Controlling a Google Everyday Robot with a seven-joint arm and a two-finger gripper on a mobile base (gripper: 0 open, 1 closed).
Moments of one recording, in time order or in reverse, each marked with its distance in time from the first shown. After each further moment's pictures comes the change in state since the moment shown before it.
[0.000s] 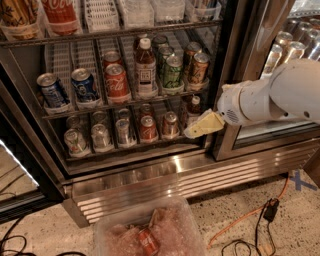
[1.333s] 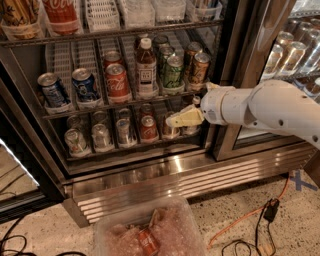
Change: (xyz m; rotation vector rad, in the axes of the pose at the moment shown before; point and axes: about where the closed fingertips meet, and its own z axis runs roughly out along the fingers) arm -0.030 -0.006 0.058 0.009 -0.239 0.087
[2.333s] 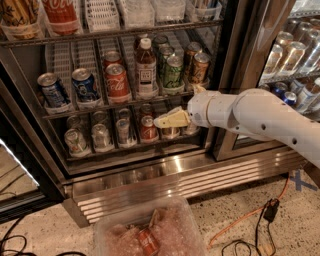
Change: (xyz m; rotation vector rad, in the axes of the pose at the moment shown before) arm -0.008 0.019 0.037 -0.035 -0.088 0.007
